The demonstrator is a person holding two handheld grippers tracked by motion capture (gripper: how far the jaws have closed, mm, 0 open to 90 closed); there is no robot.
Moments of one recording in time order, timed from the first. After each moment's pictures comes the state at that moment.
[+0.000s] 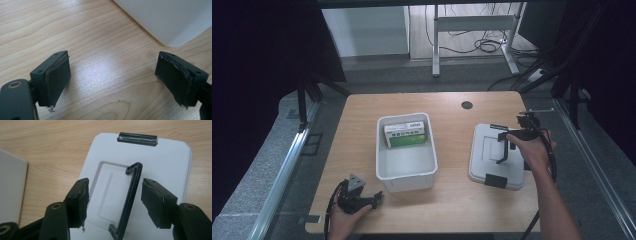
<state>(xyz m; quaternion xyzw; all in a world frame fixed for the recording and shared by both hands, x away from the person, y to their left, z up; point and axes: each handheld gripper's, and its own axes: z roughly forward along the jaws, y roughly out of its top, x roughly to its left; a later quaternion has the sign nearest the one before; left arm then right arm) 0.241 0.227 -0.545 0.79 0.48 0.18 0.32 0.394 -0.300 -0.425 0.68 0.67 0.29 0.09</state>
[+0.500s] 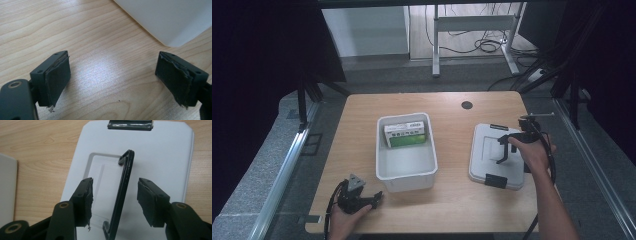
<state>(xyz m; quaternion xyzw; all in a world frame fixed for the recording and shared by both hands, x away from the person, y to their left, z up) 0.241 0.227 -0.545 0.79 0.48 0.18 0.32 0.398 -0.309 -0.445 0.70 0.65 0.27 0.06</state>
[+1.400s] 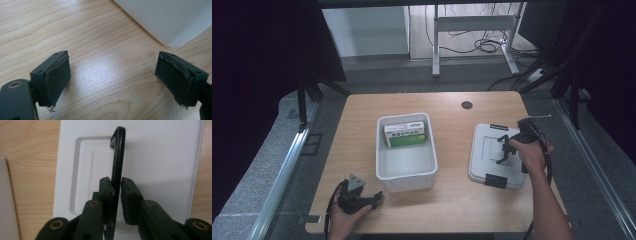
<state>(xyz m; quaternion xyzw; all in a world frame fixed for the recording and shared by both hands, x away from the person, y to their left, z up) 0.241 0.227 -0.545 0.79 0.48 0.18 0.32 0.410 -0.313 -0.463 0.75 0.62 0.22 -0.02</state>
